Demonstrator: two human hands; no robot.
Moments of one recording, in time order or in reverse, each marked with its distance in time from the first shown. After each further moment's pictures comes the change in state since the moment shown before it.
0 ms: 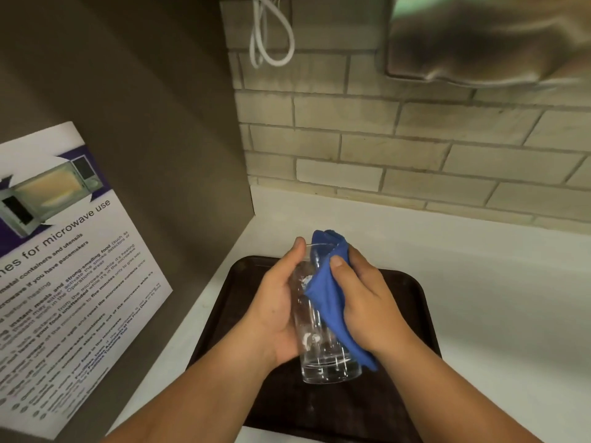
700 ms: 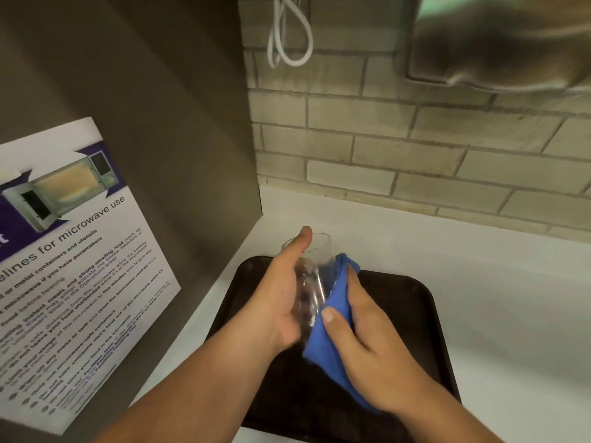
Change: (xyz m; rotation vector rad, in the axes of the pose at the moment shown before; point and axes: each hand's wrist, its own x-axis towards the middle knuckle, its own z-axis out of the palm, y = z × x) left_hand 0.013 0.019 -0.009 0.074 0.086 -0.026; right_hand -0.032 0.001 0.006 -0.309 -0.177 -0.094
